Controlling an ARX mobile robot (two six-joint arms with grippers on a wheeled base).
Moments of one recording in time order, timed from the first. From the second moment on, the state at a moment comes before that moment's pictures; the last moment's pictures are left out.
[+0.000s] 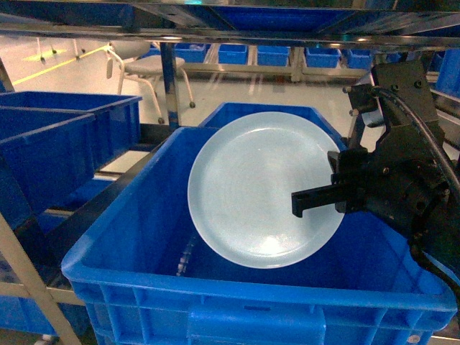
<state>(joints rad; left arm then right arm) 0.00 0.01 0.01 0.00 0.00 0.00 0.37 1.95 0.68 1.09 0.09 -0.02</state>
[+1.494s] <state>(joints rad) 0.00 0.01 0.01 0.00 0.00 0.00 0.01 0.28 0.09 0.15 -0.13 -0.03</state>
